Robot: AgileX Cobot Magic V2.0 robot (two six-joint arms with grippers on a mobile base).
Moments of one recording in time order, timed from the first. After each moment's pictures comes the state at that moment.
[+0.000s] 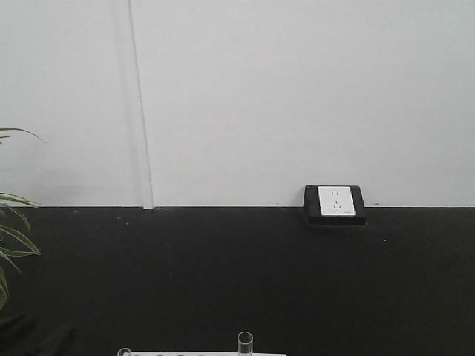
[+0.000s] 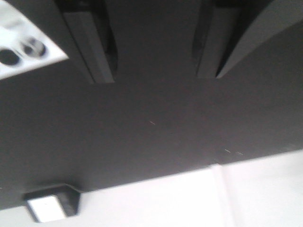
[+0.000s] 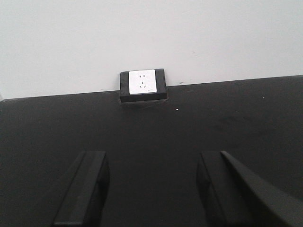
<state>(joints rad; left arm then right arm) -0.20 1.08 -0.35 0.21 -0.35 -0.22 -0.03 0.60 -0.50 0.08 0.20 -0.02</state>
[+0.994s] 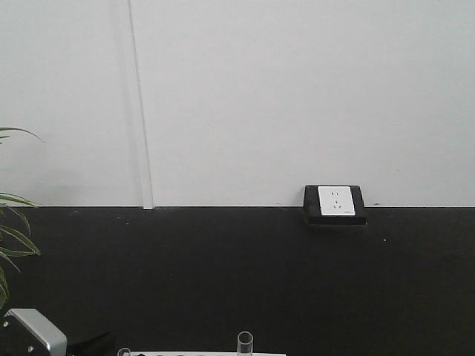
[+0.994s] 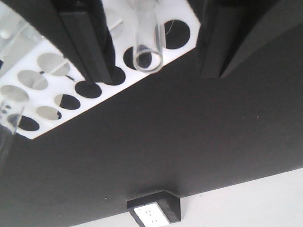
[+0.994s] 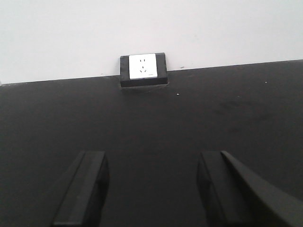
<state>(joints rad) -0.27 1.41 -0.35 0.46 -0.74 -0.34 -0.03 0.60 -0.50 0.08 0.26 -0.02</state>
